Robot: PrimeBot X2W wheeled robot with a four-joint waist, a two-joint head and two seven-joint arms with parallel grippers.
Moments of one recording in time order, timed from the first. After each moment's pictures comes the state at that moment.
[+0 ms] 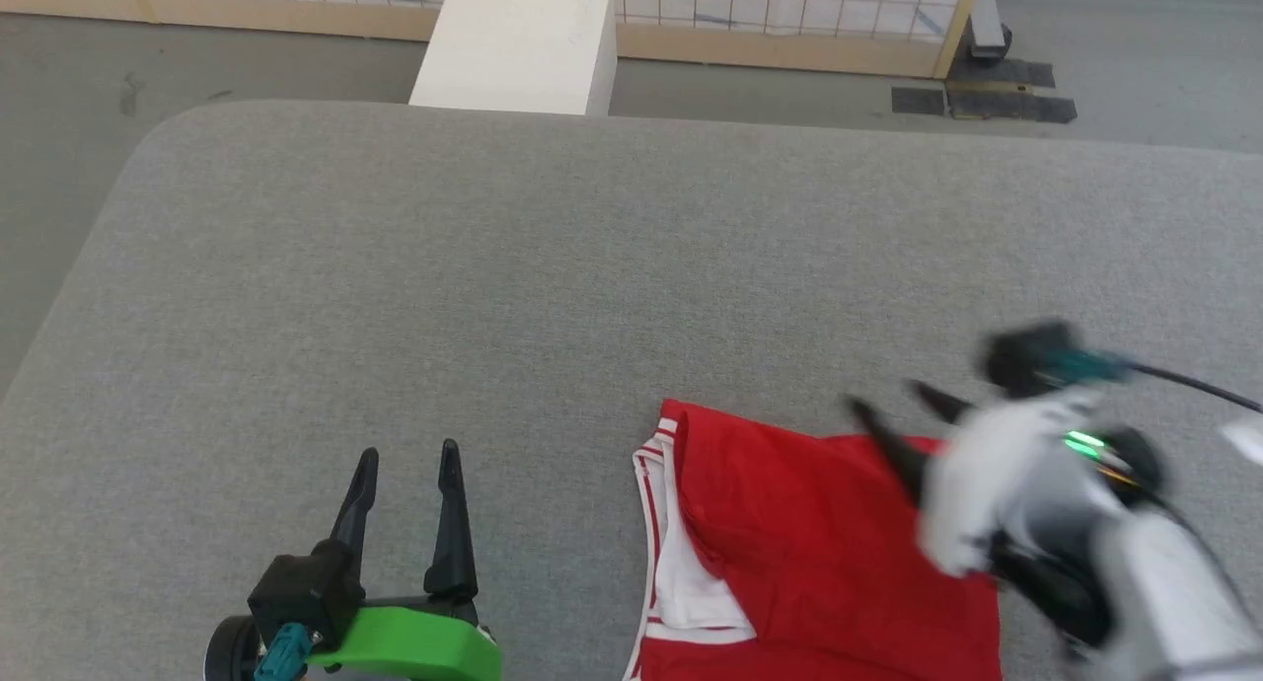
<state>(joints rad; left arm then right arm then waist) 0.06 0.27 -0.38 -0.11 -0.45 0.33 -0.26 -0.23 -0.14 0.17 0.06 0.39 0.13 0.54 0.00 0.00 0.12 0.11</state>
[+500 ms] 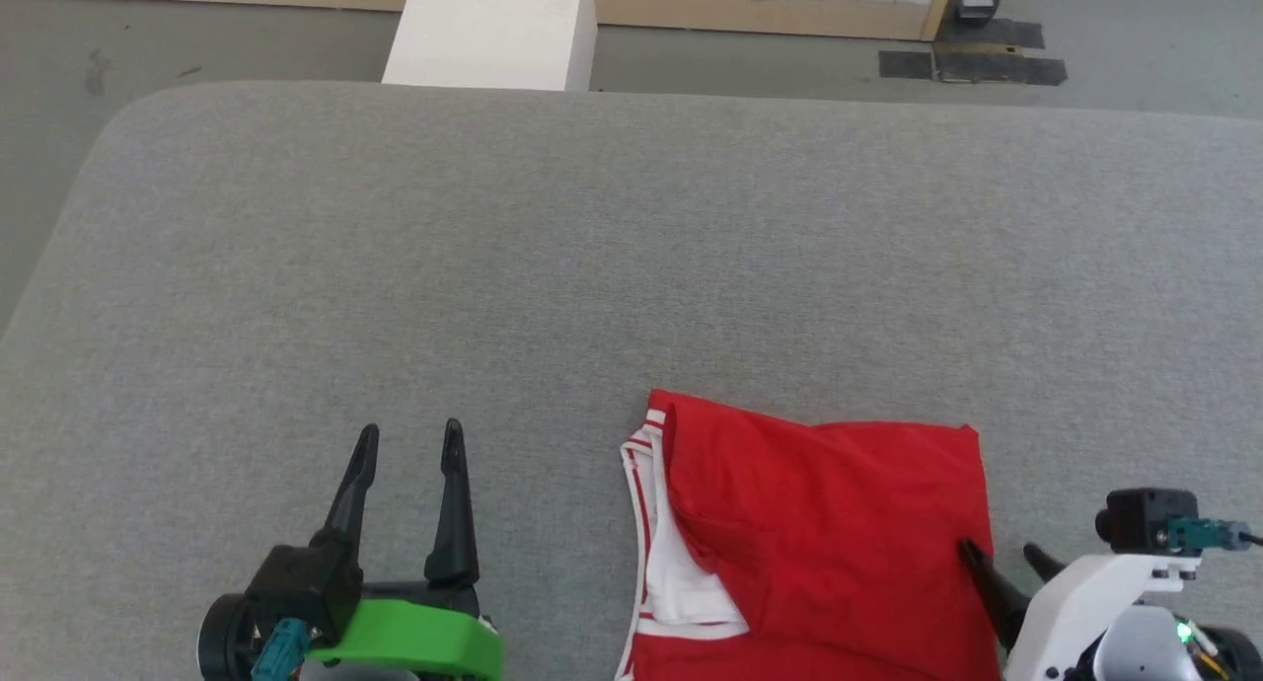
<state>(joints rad) 0.05 0.28 -0.39 -0.16 -0.42 0.33 -0.26 0.08 -0.06 -0.11 -0.01 0.32 0.13 0.54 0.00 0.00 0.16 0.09</state>
